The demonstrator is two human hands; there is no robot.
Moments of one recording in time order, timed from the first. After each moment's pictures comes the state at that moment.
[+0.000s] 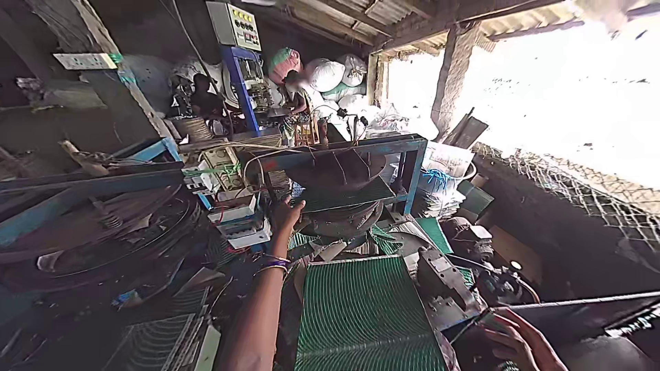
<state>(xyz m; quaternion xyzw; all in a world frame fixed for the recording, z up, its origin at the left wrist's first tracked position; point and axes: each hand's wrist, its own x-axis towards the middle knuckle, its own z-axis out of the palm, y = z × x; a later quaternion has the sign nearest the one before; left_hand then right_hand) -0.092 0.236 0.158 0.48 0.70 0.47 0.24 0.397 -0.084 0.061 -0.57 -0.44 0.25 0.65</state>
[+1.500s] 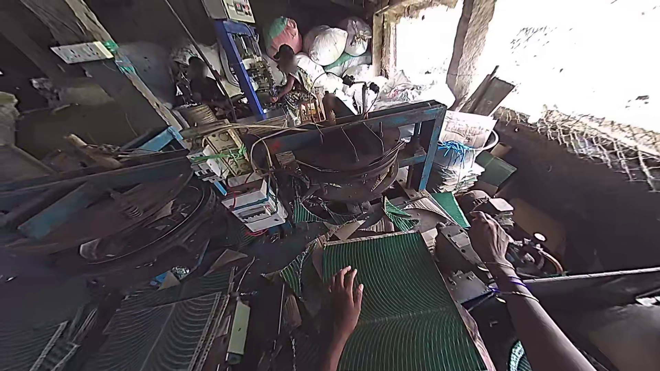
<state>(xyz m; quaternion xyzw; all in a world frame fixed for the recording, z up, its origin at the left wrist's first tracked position) 0.005 0.022 -0.056 0.72 0.65 0.25 0.04 0.403 0.134 0.063 -0.79 -0.55 -0.02 0.27</state>
